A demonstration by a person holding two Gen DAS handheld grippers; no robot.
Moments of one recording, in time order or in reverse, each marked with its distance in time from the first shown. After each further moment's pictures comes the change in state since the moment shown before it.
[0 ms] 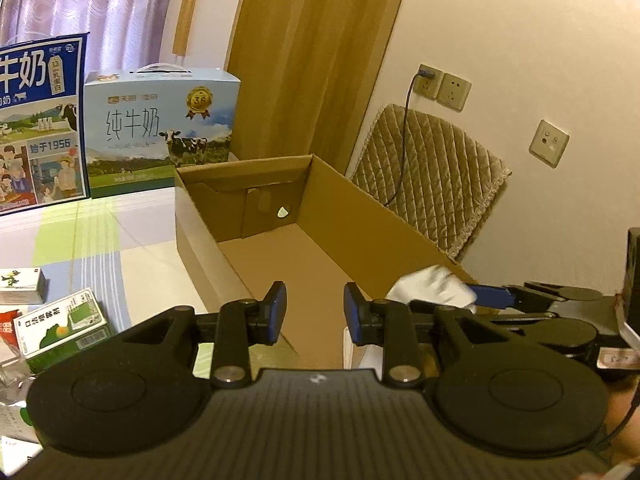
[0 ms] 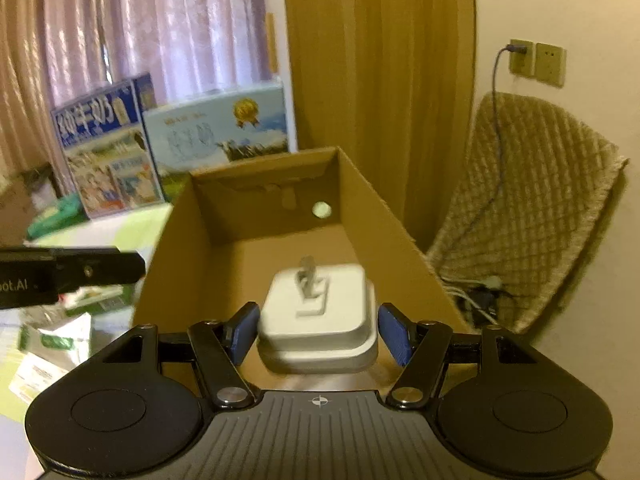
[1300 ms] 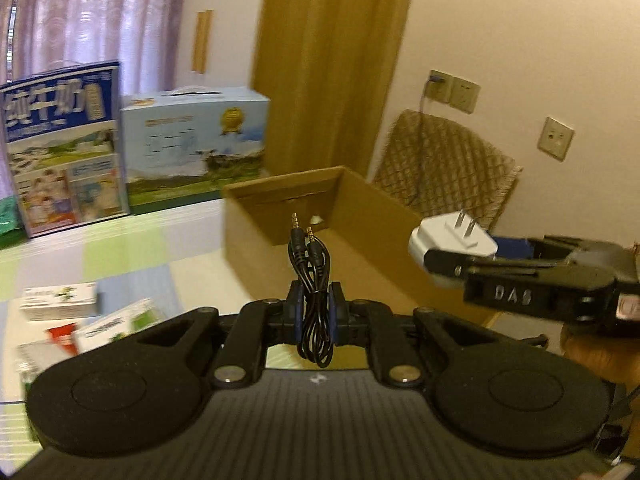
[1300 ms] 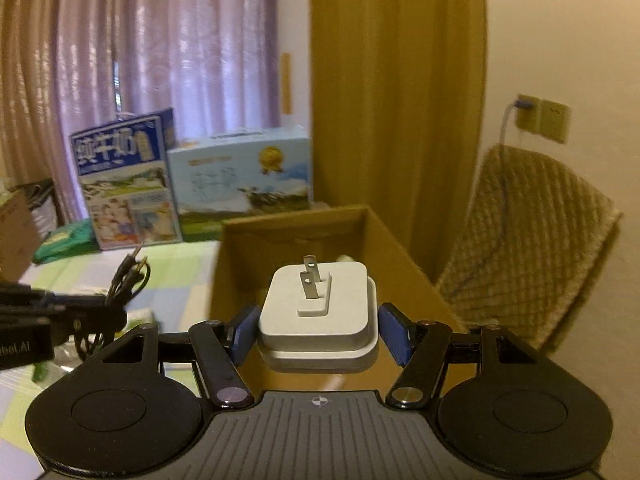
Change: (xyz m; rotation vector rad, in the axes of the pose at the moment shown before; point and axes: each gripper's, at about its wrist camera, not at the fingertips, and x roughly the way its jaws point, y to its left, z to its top) left arm -0.041 0.015 0.004 0.056 -0.010 0.045; right arm -0.027 0.044 0.023 -0.041 -0.083 -0.057
